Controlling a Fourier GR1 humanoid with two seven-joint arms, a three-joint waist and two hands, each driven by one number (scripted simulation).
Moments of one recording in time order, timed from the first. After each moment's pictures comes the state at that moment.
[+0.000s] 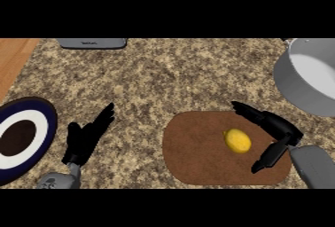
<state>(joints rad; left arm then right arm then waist) -0.08 0.21 -0.16 -1.35 0.10 -0.08 0.11 -0.30 -0.43 0.20 -1.04 -0.04 0.58 -0.29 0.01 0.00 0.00</state>
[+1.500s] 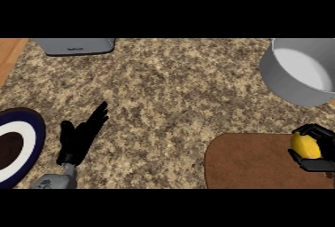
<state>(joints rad) -0.06 0.18 -0.09 -1.38 0.06 -0.08 0.14 -0.22 -0.50 -0.16 -0.63 -0.07 0.32 -0.73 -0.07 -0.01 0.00</state>
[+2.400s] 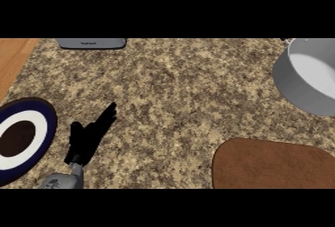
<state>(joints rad) -0.07 0.15 -0.12 -1.38 0.04 -0.11 0.14 -0.17 -0.82 -0.43 -0.34 -0.13 0.05 -0.90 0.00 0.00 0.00</state>
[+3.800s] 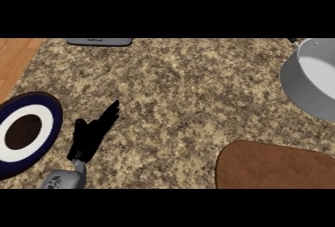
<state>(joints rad) -0.09 0.13 -0.11 -1.38 0.01 -0.14 0.16 -0.71 -0.89 -0.02 -0.48 0.33 -0.13 -0.14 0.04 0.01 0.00</state>
